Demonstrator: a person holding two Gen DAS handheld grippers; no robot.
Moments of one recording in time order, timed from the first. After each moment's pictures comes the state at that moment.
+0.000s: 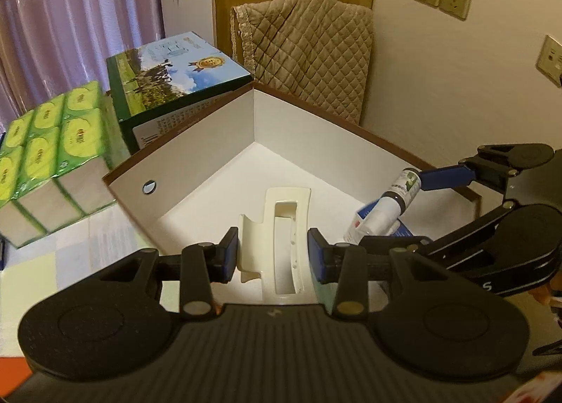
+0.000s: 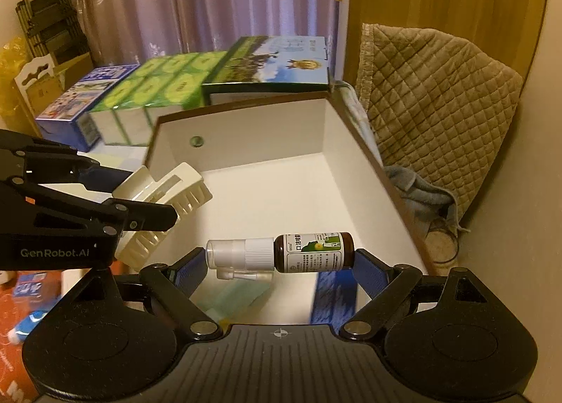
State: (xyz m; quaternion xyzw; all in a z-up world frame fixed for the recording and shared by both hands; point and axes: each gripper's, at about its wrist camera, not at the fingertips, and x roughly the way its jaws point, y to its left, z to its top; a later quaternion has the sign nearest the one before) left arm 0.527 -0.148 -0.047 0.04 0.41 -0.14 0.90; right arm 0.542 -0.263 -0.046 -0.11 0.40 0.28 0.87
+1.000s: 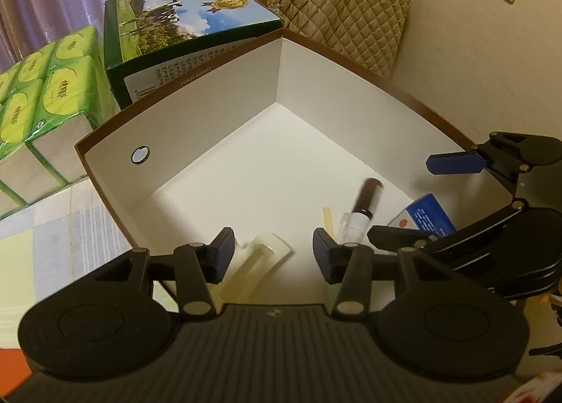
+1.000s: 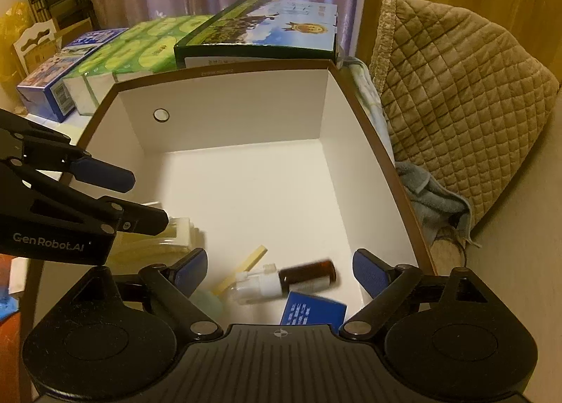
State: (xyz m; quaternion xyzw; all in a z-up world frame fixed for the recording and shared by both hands) left arm 0.580 -0.142 -0.093 0.02 0.47 -0.11 0.87; right arm 0.602 -0.250 -0.096 -0.14 0.42 0.30 0.85
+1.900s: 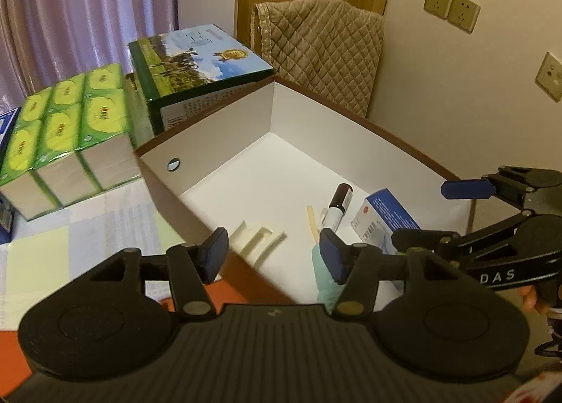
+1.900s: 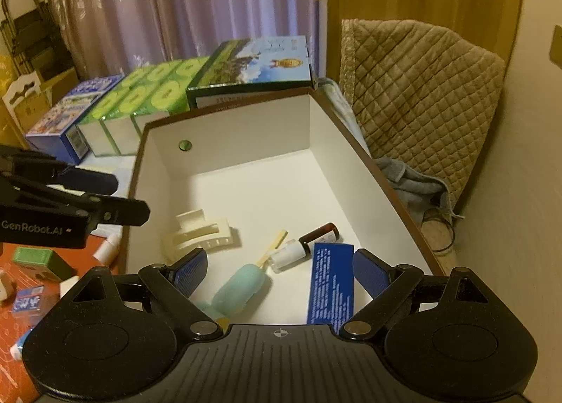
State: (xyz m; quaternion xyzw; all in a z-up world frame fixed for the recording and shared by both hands) left arm 0.493 -0.108 -0.034 0.01 0.41 -0.13 0.90; right arm 0.512 -0.267 -0.042 -0.07 0.39 0.25 0.88
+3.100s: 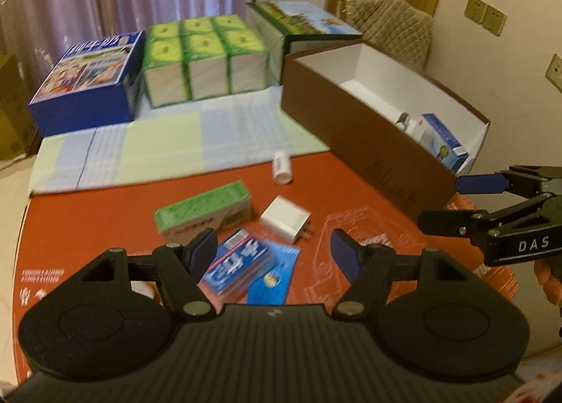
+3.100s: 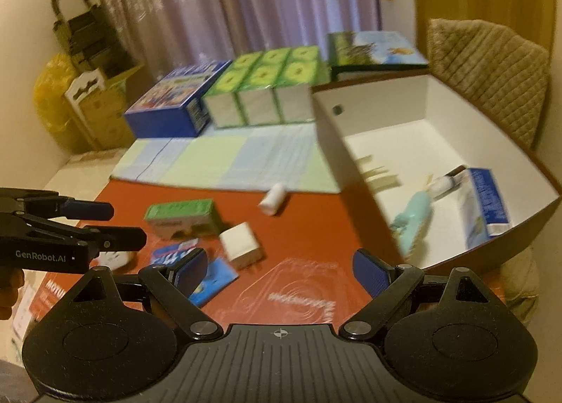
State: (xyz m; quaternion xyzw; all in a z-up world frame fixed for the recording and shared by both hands) left arm 0.295 0.046 -0.032 -0.02 0.43 -0.04 0.90; right arm 0.336 -0.160 -0.037 -0.04 0.41 0.33 0.85
